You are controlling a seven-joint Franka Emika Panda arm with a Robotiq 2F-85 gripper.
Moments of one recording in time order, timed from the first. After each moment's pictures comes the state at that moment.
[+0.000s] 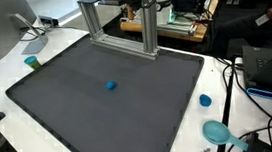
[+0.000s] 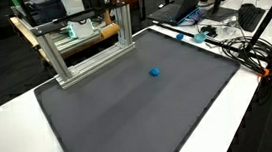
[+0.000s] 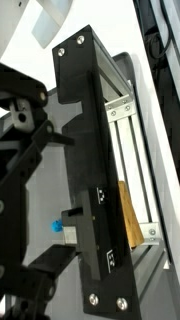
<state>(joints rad) -0.12 -0.90 0.06 -2.68 -0.11 1.96 0.19</state>
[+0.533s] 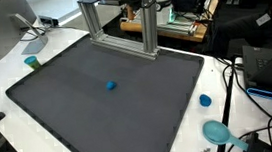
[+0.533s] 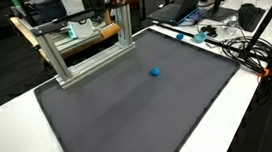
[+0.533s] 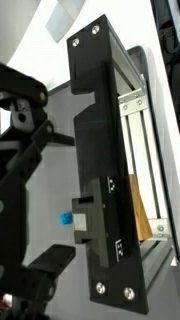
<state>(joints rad) -0.10 -0.90 0.08 -2.68 -0.11 2.00 0.19</state>
